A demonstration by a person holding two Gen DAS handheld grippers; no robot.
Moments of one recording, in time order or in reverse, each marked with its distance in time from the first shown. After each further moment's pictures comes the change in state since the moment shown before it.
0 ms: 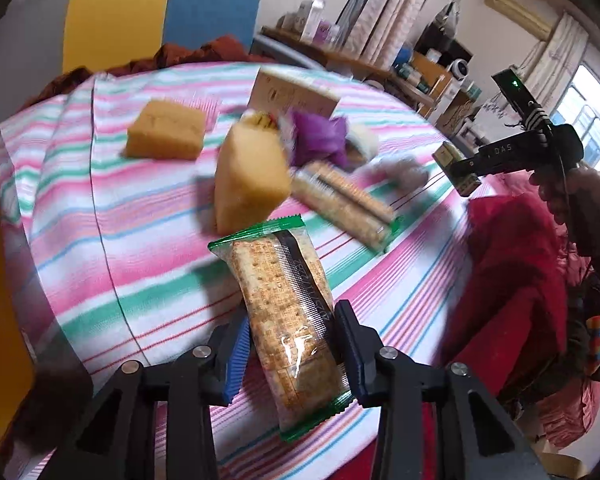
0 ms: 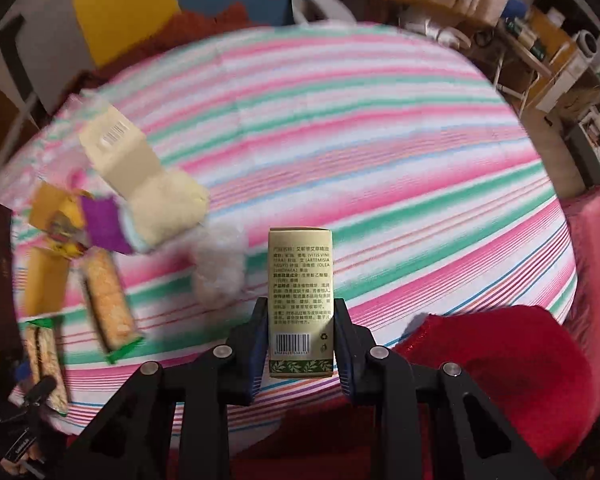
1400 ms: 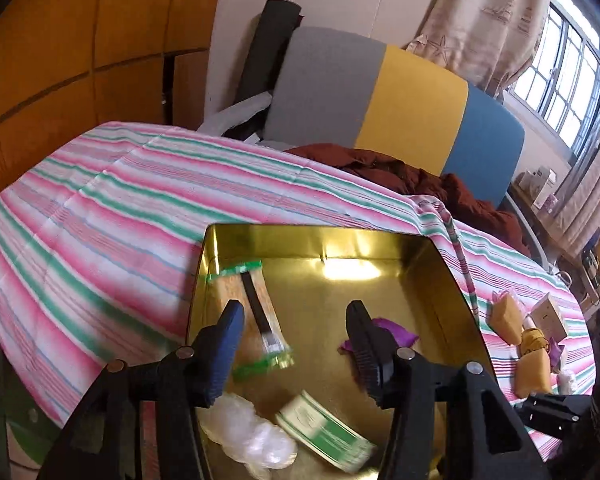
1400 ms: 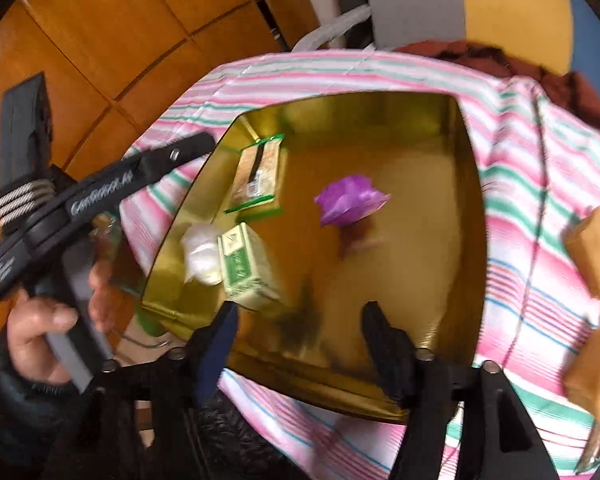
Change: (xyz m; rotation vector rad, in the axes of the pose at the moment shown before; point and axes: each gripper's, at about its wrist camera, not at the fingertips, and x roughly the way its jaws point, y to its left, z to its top) left arm -0.206 0.224 -0.037 -0.588 -0.333 0.622; right arm -0.012 0.482 -0.108 -0.668 -0.001 0.627
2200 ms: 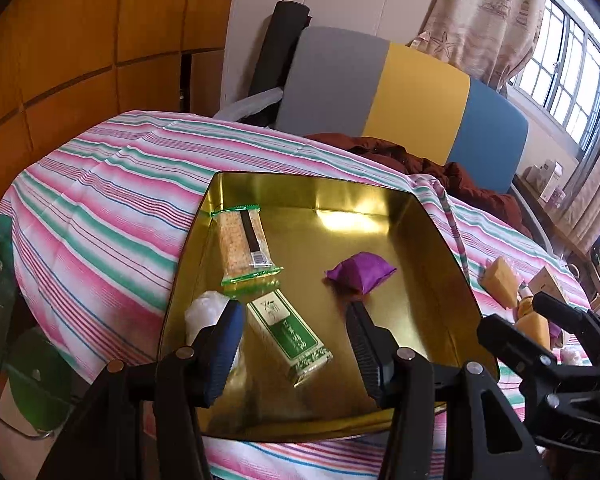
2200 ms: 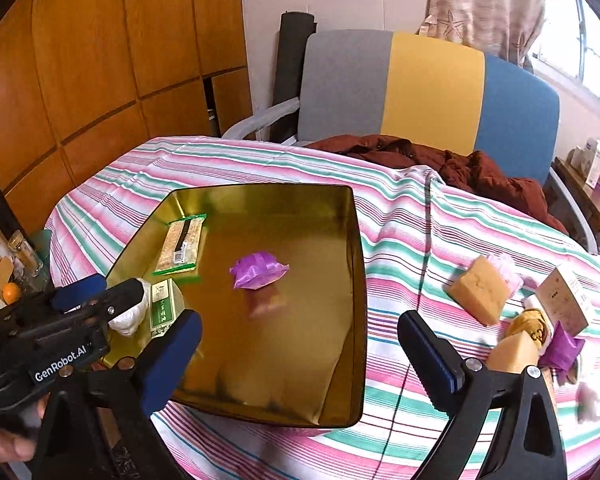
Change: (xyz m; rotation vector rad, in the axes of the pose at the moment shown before) left arm -0.038 -0.022 -0.061 -0.003 -0.013 0.061; right arm -0.054 0.005 -0.021 -0.039 -0.333 -0.365
